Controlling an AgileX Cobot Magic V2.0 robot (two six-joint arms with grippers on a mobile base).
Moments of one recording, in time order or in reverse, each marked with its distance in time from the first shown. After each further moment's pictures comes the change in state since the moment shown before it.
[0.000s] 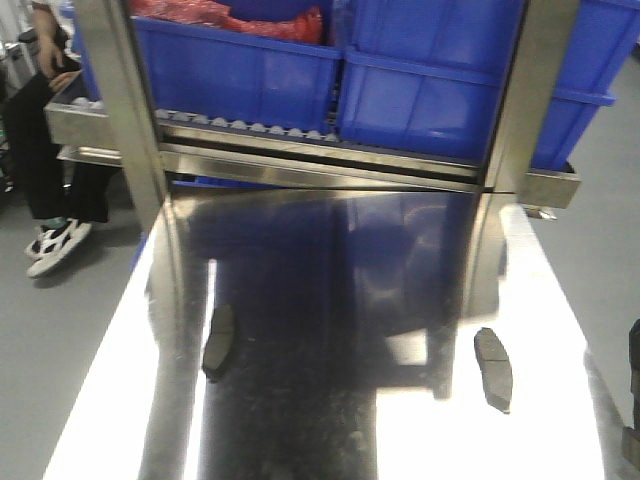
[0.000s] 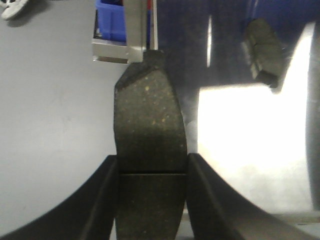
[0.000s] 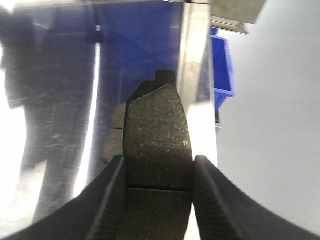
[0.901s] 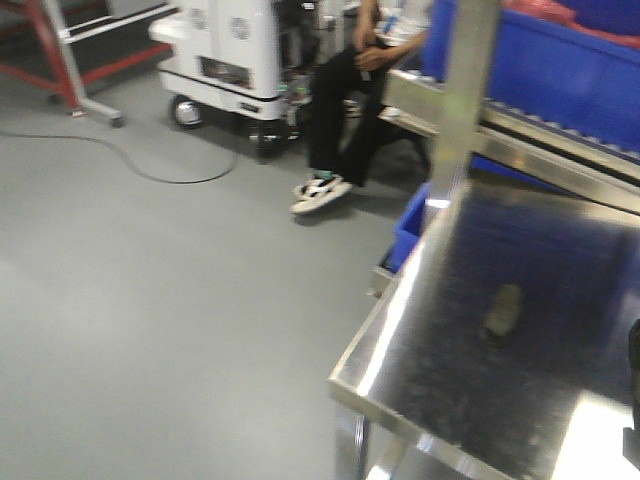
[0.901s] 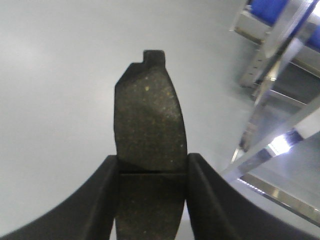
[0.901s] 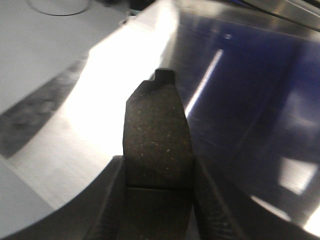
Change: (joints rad) left arm 0.000 0.000 0.000 -0.001 0.000 0.000; right arm 0.000 0.000 0.000 0.000 0.001 0.000
